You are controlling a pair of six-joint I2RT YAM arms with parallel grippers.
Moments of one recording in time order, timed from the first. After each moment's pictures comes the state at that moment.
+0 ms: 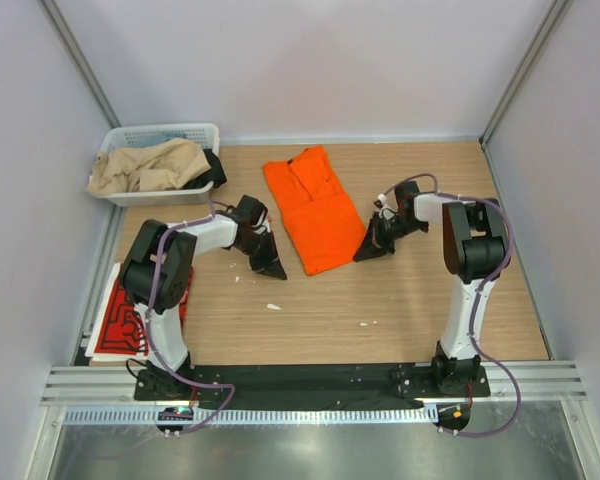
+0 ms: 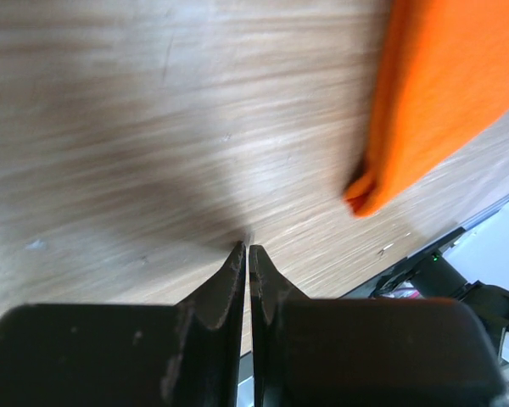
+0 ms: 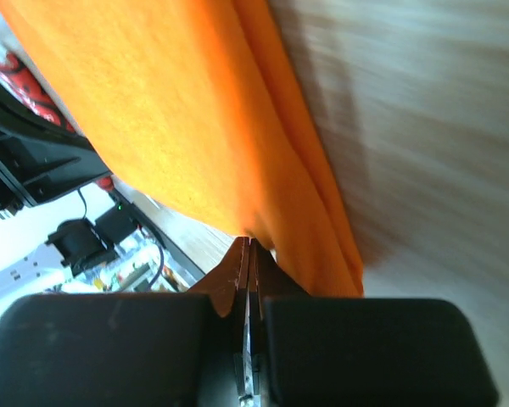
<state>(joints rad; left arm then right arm) -0.43 1.91 1.11 -0.47 0.49 -0.68 0.13 2.08 1.27 -0.62 -0.81 0.33</state>
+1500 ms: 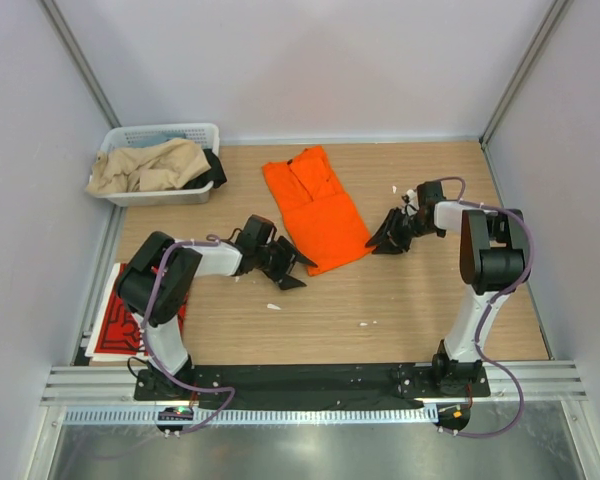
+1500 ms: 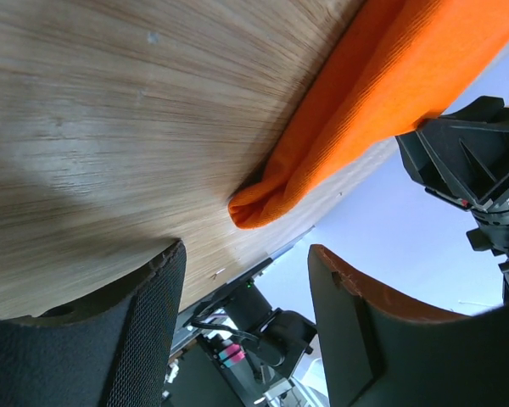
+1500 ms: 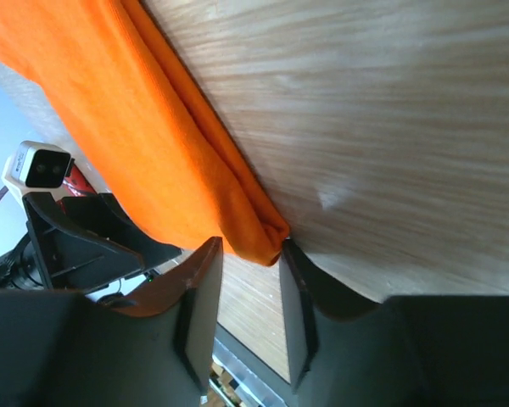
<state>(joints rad) -0.55 1.82 0.84 0.06 0.49 -1.47 0.01 1.94 1.11 -0.42 -0.68 0.53</state>
